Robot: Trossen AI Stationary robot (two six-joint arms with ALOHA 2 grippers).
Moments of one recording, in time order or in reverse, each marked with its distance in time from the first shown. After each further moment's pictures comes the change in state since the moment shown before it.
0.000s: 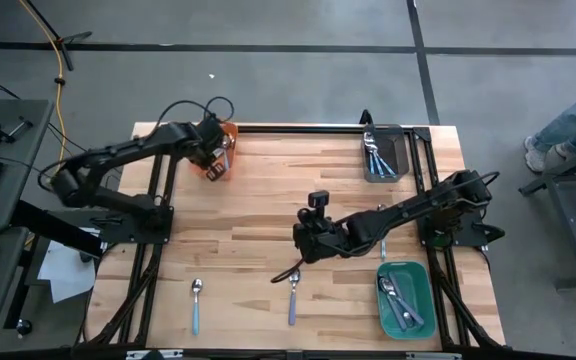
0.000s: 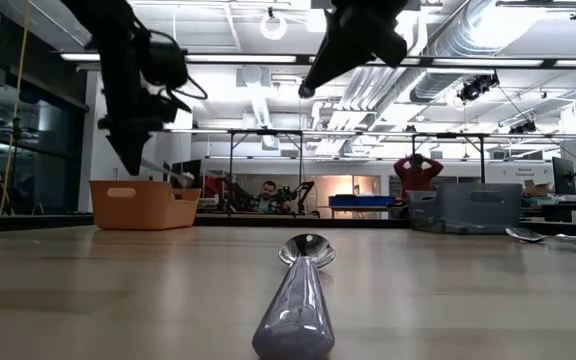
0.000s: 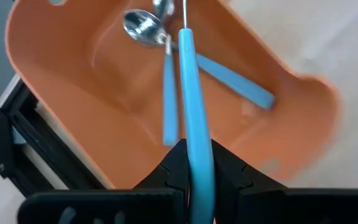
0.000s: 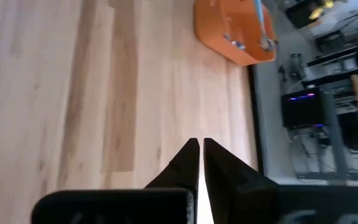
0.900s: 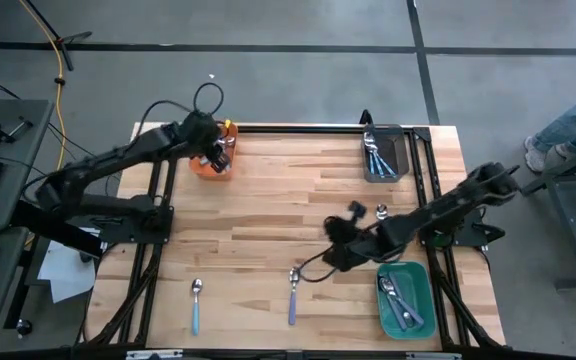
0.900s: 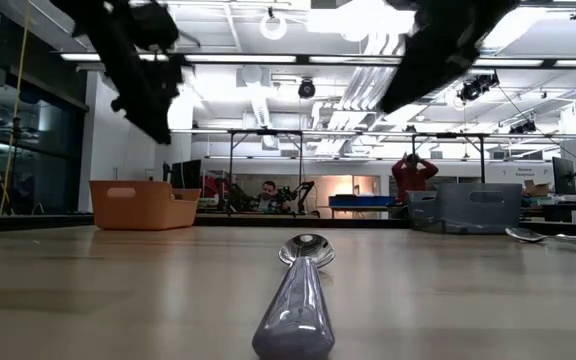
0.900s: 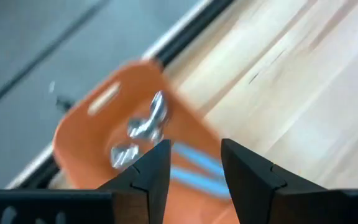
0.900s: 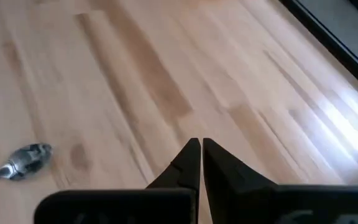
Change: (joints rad) left arm -0.043 -0.178 -0.038 0.245 0.002 0.009; right arm 0.097 -0.219 -0.330 0.034 -0.085 0.797
